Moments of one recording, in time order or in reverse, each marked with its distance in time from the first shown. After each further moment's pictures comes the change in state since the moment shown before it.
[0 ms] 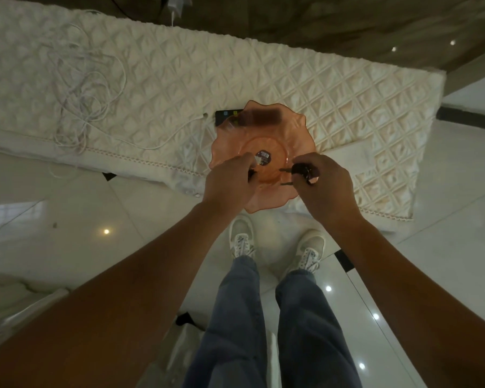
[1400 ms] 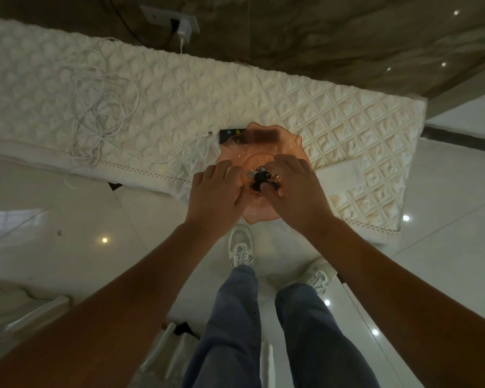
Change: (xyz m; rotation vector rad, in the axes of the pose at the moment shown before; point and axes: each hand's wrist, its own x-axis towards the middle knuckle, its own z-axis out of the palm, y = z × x) left_hand -0.026 0.002 -0.048 0.270 0.115 0.118; right_hand 0.008 -0.046 0.003 -0.249 -0.135 -0.240
